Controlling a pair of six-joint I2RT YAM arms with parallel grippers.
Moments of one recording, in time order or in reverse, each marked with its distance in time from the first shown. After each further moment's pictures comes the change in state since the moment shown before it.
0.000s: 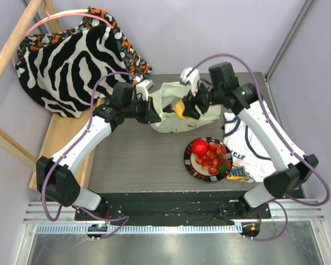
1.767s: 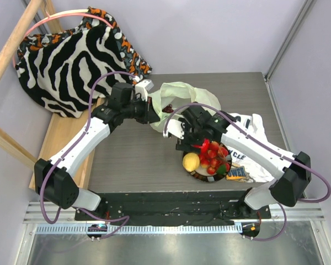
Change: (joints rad) left arm 0.000 -0.023 -0.009 0.006 -0.015 0.035; right arm 0.309 -0.106 -0.447 -0.053 0.399 -0.302
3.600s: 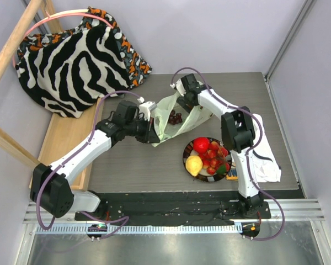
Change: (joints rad) left arm -0.065 -0.087 -0.237 -0.010 0.011 -0.026; right arm -0.367 0.836 0.590 0.311 0.309 0.254
